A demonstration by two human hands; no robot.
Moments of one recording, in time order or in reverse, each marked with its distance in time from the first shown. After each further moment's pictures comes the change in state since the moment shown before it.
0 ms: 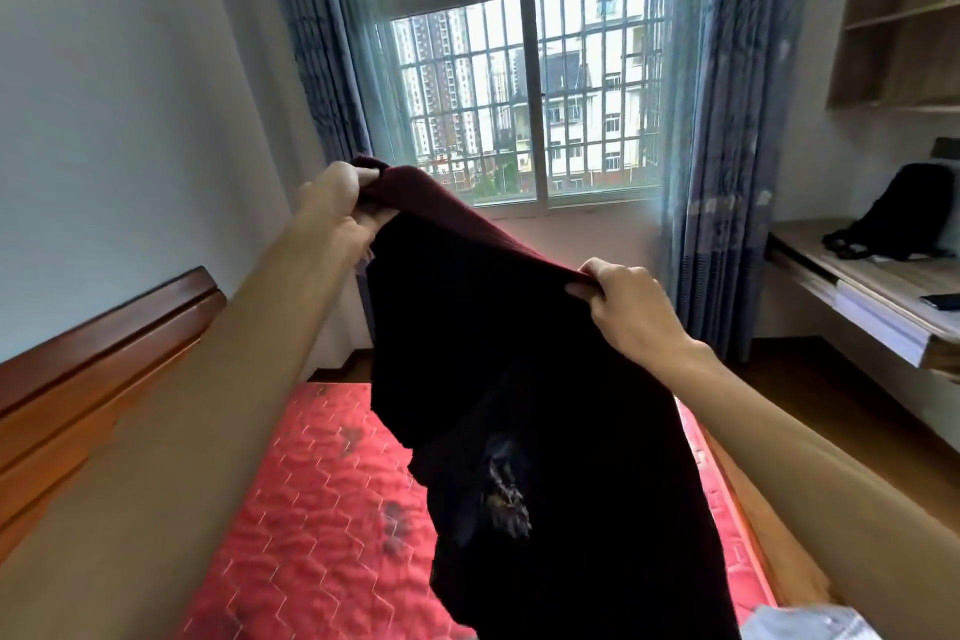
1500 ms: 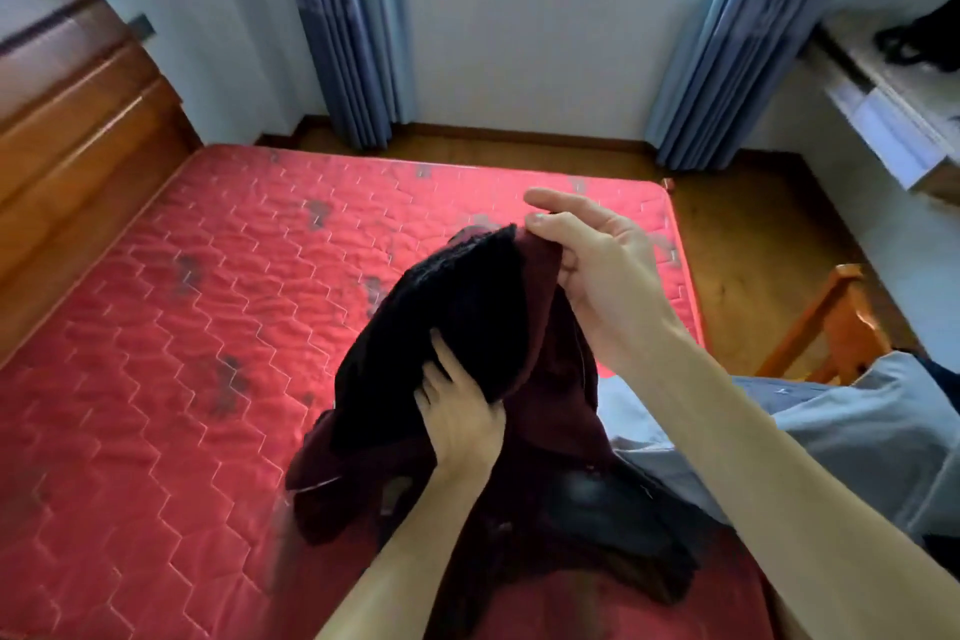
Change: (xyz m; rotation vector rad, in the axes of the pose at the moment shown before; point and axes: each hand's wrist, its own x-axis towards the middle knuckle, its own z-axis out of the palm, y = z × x) left_hand -0.169 -0.385 -0.234 1.459 -0.095 -0.018; right_hand -0.128 -0.112 0.120 1.267 -0.241 0.758
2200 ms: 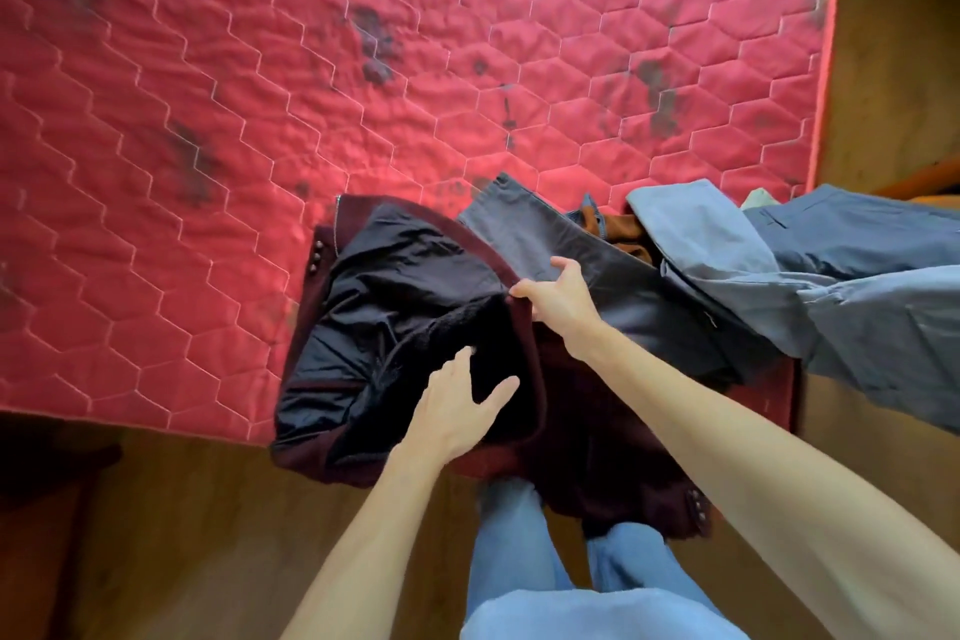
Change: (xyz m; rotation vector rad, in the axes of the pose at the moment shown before) left_hand -0.065 -0.208 0.082 -0.140 -0.911 -0.280; right_hand 0.050 0.402 -0.068 -0.519 0.189 0.826
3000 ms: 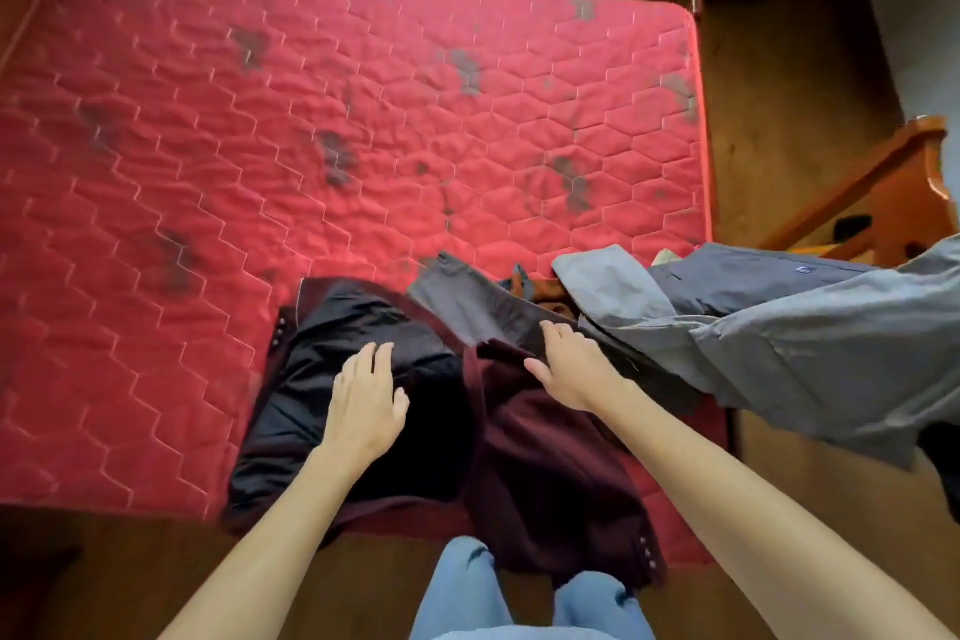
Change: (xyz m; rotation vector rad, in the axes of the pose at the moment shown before) left_hand -0.018 0.063 -0.035 0.511 0.408 0.190; right_hand -0.052 0.014 -0.147 -1.251 0.060 -0.457
